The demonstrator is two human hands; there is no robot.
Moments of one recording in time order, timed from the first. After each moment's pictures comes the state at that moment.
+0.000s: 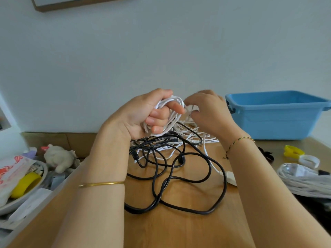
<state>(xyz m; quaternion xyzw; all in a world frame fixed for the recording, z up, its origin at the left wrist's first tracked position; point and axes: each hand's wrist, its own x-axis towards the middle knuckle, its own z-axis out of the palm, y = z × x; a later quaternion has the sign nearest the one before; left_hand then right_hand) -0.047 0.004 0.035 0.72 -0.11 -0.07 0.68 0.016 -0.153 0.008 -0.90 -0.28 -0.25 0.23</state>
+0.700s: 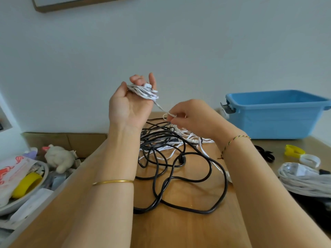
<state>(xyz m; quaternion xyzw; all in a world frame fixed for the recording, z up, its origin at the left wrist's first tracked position) -0.025 0.012 0.030 0.11 -0.19 0.11 0.97 0.003 -0.139 0.013 -0.88 -0.37 -0.11 0.28</state>
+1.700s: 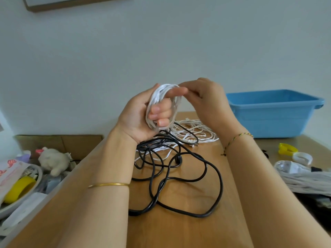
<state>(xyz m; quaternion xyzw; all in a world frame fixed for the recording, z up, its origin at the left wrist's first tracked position) -0.021 0.007 0.015 0.46 -0.29 -0.17 0.82 0.010 -0.153 0.020 -0.78 -0.34 -0.34 0.39</state>
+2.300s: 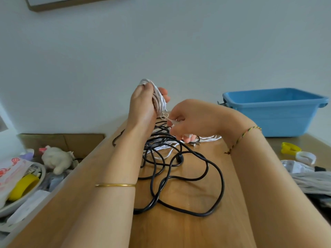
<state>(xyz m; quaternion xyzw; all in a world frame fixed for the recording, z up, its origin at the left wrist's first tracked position) -0.013 -0.017 0.016 0.61 -0.02 0.30 0.73 -0.018 -0.148 0.032 -0.91 -0.38 0.01 0.18</state>
